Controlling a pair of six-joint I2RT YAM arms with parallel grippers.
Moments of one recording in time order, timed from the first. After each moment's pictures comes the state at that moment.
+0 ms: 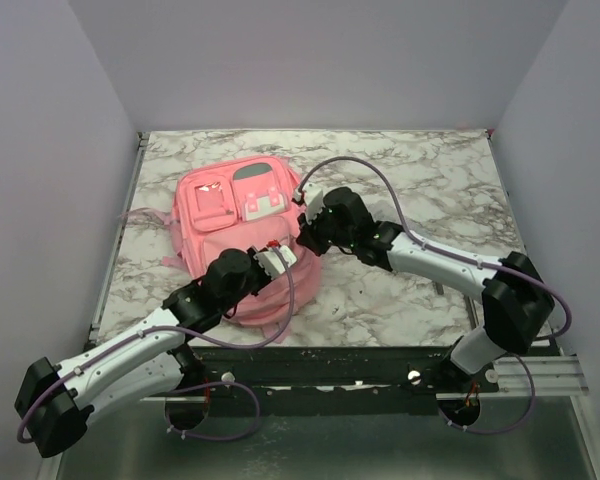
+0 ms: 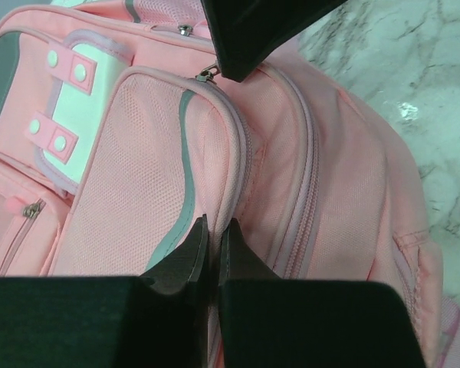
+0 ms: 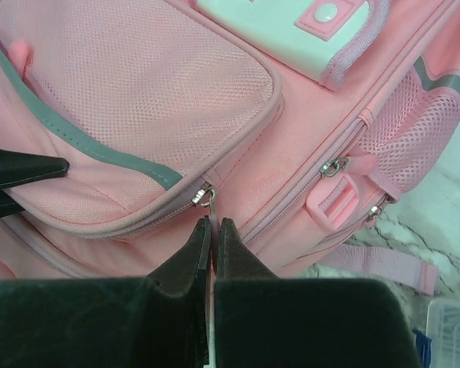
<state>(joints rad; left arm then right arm) -0.84 0.82 0.51 -0.12 -0.15 0.36 0.81 1.54 1.07 -0.05 -0.11 -0.03</state>
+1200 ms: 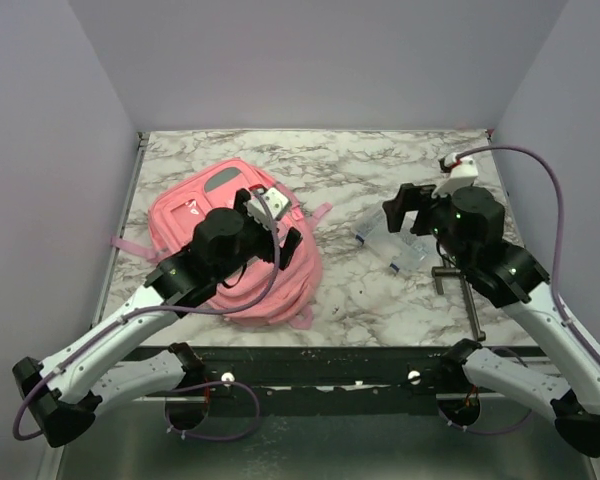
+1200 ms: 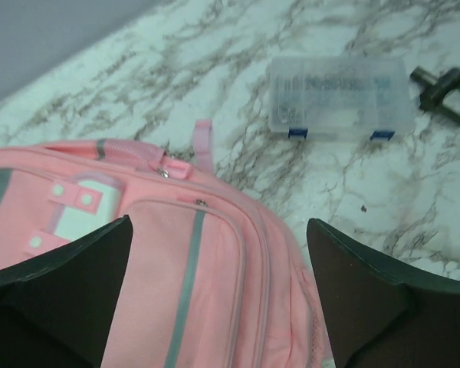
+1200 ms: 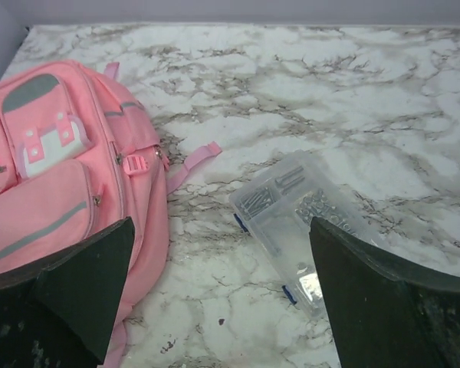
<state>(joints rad) -0.81 0.96 0.91 -0.28 -0.11 0.07 0.62 0.94 1.10 -0.48 0.32 0.26</state>
